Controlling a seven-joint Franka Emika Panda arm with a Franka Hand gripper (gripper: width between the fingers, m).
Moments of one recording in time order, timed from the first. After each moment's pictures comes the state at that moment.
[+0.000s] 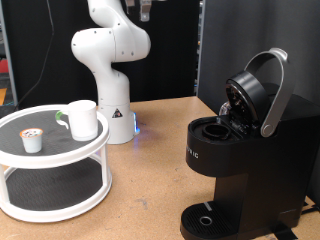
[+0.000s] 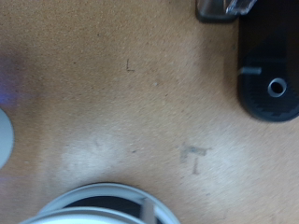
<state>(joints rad) 0.01 -0.78 -0.03 -2.37 0.03 1.60 -0.84</state>
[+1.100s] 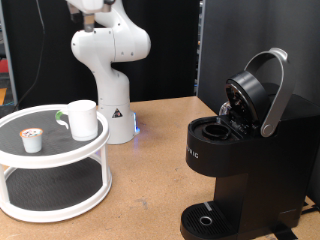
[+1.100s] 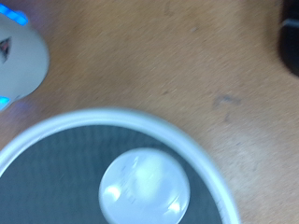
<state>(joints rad) -0.02 -0.73 -0.28 -2.35 -0.15 1.56 -1.18</state>
